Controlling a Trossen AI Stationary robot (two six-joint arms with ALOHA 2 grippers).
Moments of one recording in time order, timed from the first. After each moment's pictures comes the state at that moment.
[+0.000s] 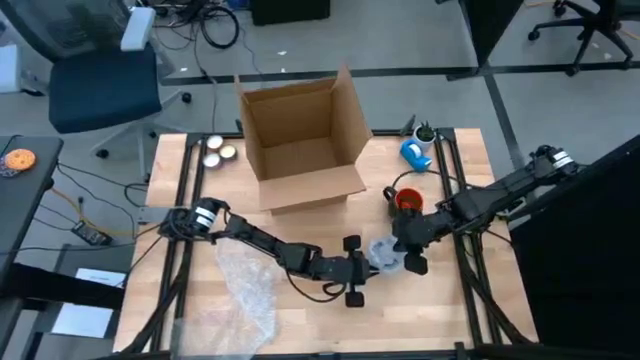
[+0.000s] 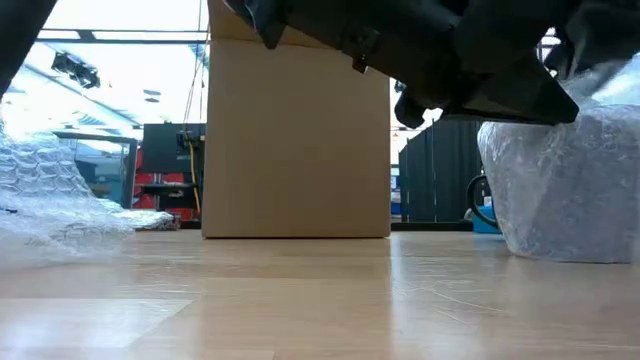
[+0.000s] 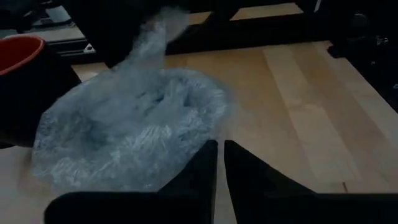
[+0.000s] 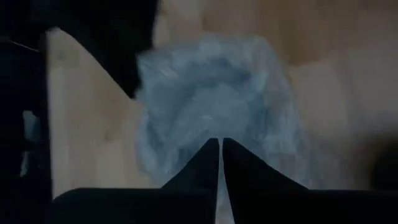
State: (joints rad) left arm -0.33 2.19 1.54 0.25 -0.34 -0.06; right arm 0.41 1.08 0.79 -0.70 0.09 0.61
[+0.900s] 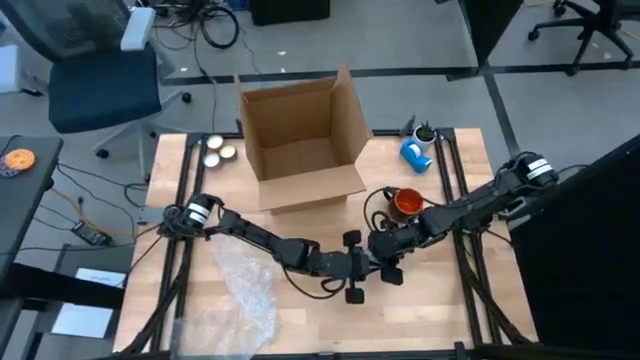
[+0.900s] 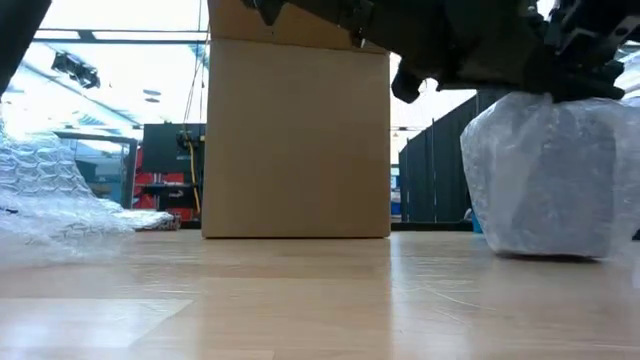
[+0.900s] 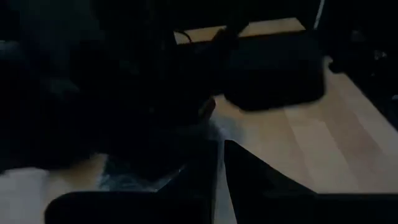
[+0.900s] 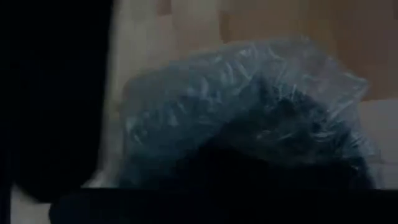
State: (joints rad) left arm -0.32 2.10 1.53 0.21 -0.35 -0.03; right arm 0.36 1.39 0.77 -0.42 0.04 0.50
